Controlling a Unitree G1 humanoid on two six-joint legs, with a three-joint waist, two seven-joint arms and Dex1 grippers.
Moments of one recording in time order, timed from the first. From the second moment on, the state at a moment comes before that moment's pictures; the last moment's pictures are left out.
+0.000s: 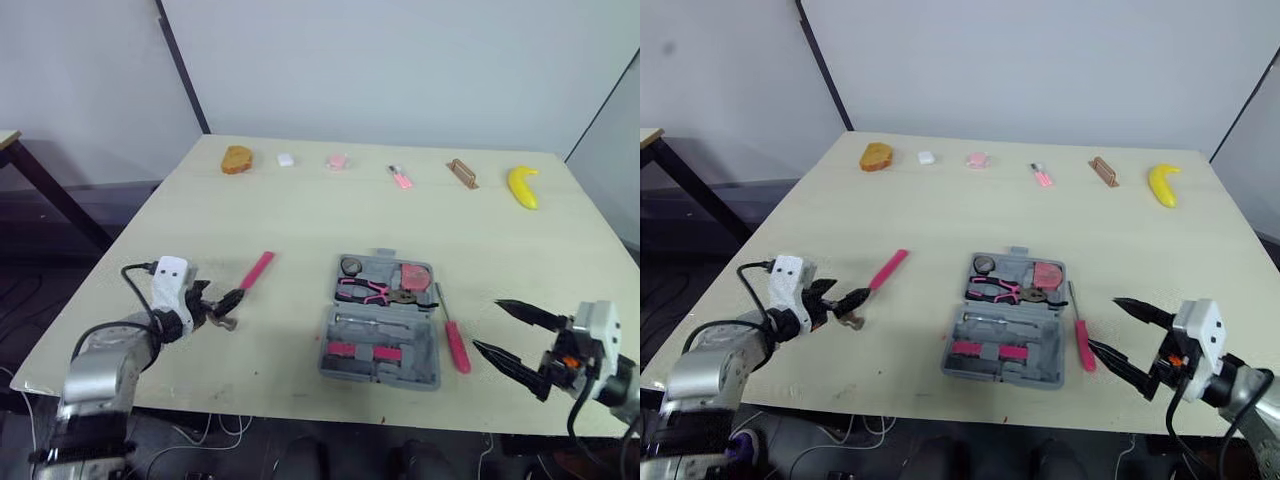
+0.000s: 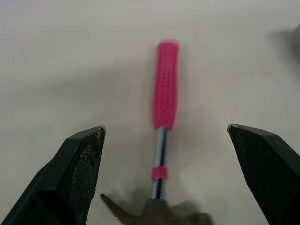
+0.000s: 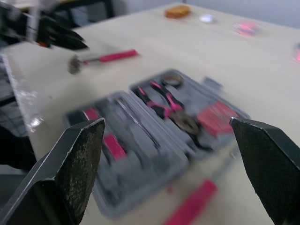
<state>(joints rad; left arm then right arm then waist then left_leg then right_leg) -0.21 0.69 0.22 0.12 -0.36 0.62 -0.61 0.28 -0.67 -0.31 -0.53 0.67 0.30 0.92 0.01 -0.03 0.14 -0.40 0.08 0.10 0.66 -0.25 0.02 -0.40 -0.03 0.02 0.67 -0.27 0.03</state>
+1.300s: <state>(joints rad) -0.17 0.40 0.15 -0.05 -0.20 0.74 -0.44 0.19 -0.72 -0.25 -0.61 0.70 0.37 0.91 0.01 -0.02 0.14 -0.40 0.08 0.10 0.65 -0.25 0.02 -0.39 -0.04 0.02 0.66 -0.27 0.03</state>
